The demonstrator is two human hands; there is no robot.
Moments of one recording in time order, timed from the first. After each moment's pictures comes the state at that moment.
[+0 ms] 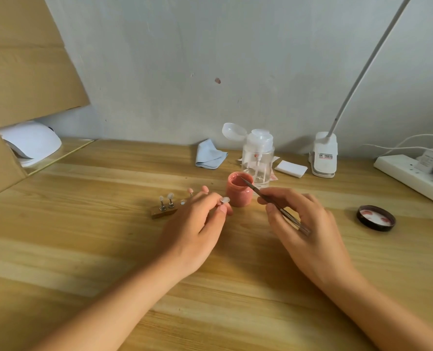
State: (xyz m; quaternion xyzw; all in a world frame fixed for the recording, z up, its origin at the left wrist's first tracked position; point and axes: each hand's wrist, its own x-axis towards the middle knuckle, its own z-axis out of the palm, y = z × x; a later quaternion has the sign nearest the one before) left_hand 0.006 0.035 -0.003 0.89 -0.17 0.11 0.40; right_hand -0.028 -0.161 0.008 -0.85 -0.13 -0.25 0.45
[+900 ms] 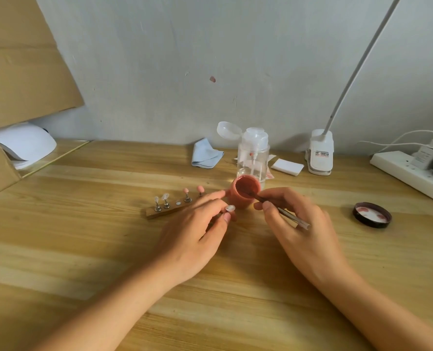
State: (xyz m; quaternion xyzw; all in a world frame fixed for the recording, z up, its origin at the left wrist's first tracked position) left_hand 0.006 0.034 -0.008 0.90 -0.24 0.14 0.35; right_hand -0.028 -0.160 0.011 -0.84 -0.09 -0.21 0.49
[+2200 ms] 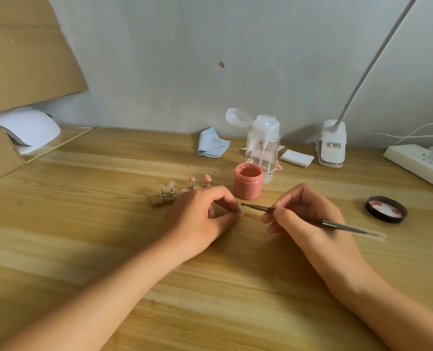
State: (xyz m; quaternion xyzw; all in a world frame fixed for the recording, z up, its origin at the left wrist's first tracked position) left_hand 0.015 0.038 -0.008 0.89 -0.18 0.09 0.41; right_hand -0.042 -0.152 0.015 -0.72 -0.07 -0.10 0.68
